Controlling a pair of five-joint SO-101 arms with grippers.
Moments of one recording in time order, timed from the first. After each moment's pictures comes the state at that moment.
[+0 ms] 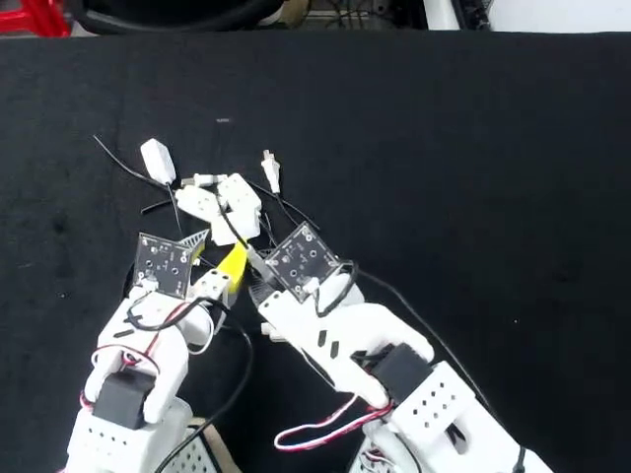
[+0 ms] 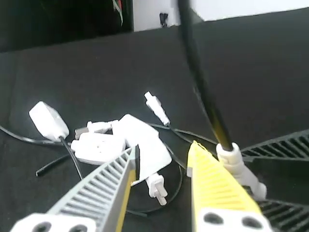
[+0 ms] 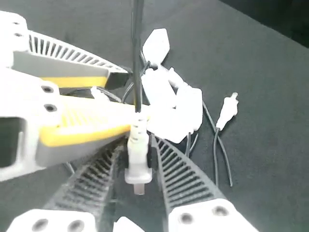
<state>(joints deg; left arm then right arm) 13.6 -103.8 86.5 44.2 -0.6 -42.1 -71.5 77.7 31.2 5.9</state>
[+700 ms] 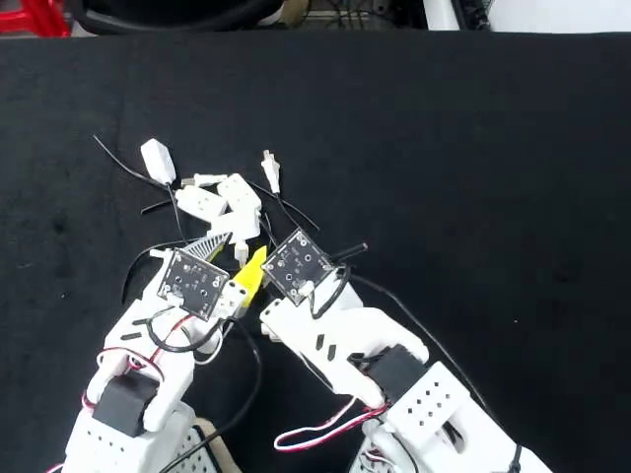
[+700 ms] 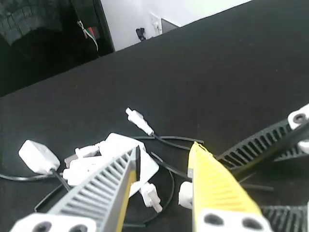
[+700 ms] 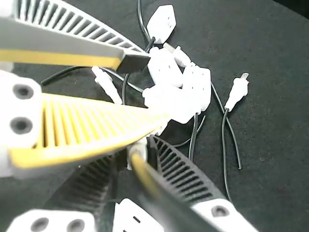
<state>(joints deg) 18.5 -104.0 85.1 46.9 -10.8 -42.1 -70.8 80.5 31.2 5.9</state>
